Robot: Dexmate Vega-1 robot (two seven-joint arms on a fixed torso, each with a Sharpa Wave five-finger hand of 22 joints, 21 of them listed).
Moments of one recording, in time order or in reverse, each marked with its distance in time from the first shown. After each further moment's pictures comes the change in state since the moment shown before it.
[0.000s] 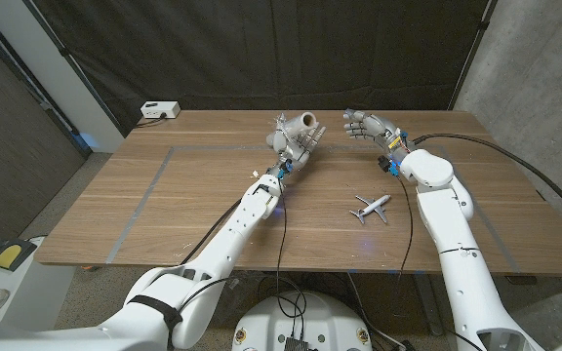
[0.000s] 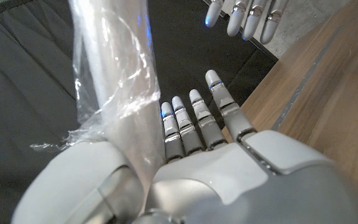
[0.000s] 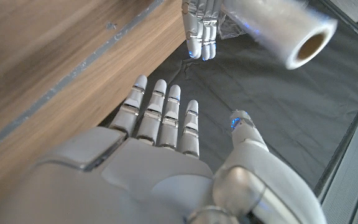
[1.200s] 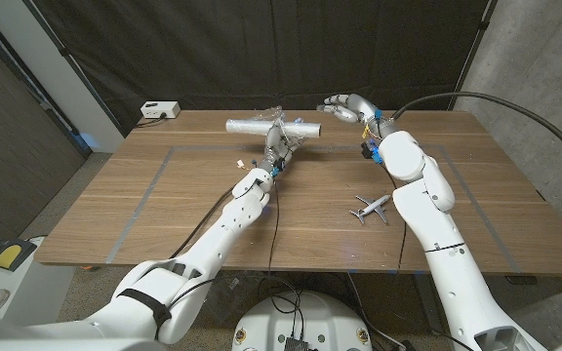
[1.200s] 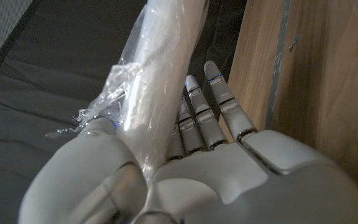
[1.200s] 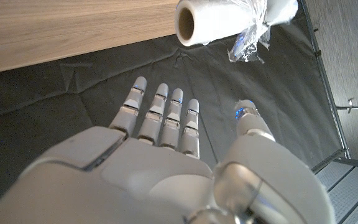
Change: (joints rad) left arm -0.037 0.101 0.094 -0.005 0.348 -0.236 0.203; left_hand 0.035 0.189 0.153 -0.039 0.030 0.363 0.095 0.200 0.040 0.212 0.029 0.033 0.023 0.201 -0.021 0.067 0.000 0.099 -0.006 0.027 0.012; right arm 0.029 -0.039 -0.176 -0.122 -0.416 0.002 -0.027; right_hand 0.088 -0.029 -0.032 0.032 -0.019 -0.006 -0.024 -0.004 0.005 -0.036 -0.041 -0.021 0.000 -0.061 -0.017 -0.020 0.011 -0.054 -0.021 -0.023 0.000
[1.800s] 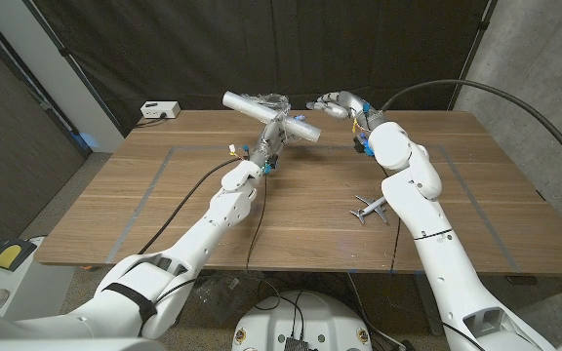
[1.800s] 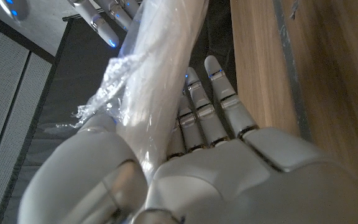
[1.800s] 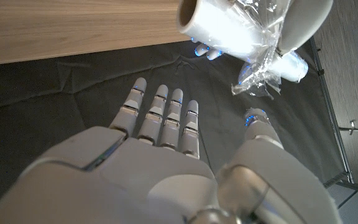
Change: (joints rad) left arm -0.020 0.088 0.038 -0.031 0.191 -0.068 -0.039; left_hand 0.000 0.000 0.011 -0.011 -0.023 0.029 0.014 0.035 0.021 0.050 0.011 0.016 0.009 0.050 -0.014 0.000 0.003 0.016 0.005 0.008 0.000; right arm 0.084 0.007 -0.059 0.055 -0.088 -0.064 0.065; right_hand -0.090 -0.047 -0.066 0.047 0.000 -0.008 0.020 -0.006 0.000 -0.002 0.020 0.001 0.005 -0.029 0.007 0.004 0.009 -0.012 -0.002 -0.006 0.003
